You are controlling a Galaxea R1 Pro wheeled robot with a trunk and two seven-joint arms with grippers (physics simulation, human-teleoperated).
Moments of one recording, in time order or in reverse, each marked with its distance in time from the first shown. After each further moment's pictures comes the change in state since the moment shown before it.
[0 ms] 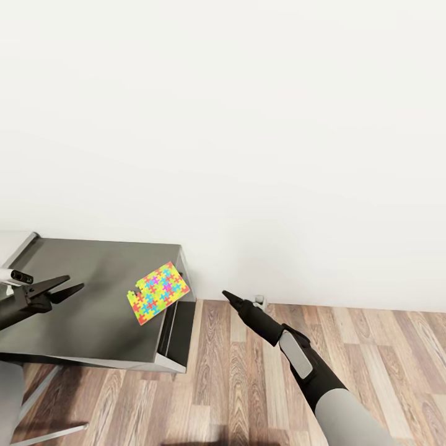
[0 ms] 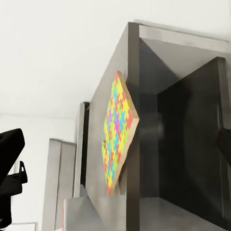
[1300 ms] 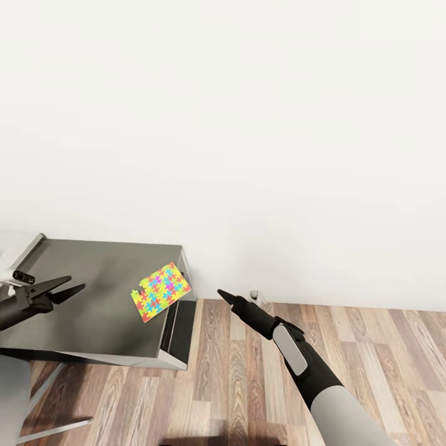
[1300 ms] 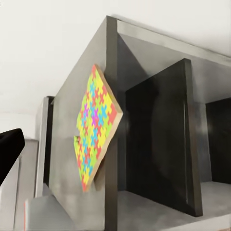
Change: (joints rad) left arm 0.000 -0.005 -0.003 0.000 -0.001 0.000 0.000; right arm 0.000 0.016 0.057 -0.100 0.032 -0.011 -0.263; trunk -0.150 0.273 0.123
